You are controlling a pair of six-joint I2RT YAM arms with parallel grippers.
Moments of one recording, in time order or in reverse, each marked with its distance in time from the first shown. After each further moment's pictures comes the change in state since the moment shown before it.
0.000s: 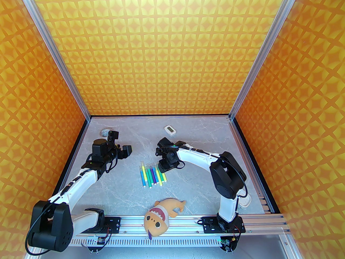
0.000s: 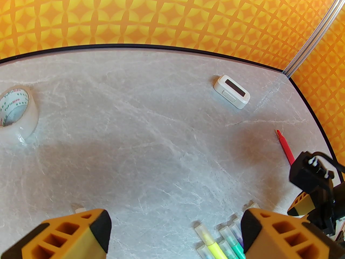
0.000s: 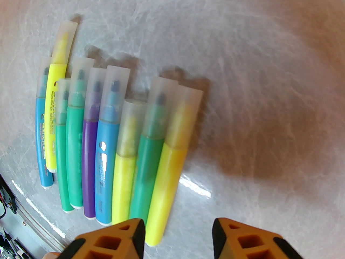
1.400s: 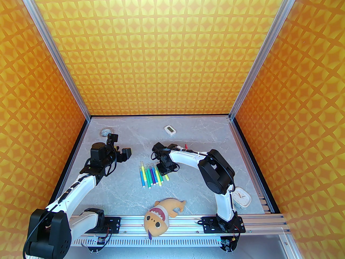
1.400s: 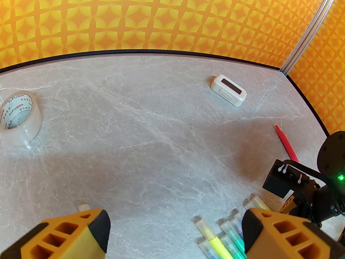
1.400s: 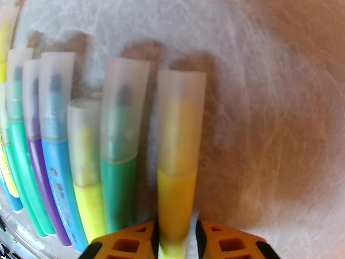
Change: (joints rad) left arm 0.000 -0.071 -0.066 0.021 0.000 0.033; right arm 0.037 0.137 0.071 -0.062 0.103 0.076
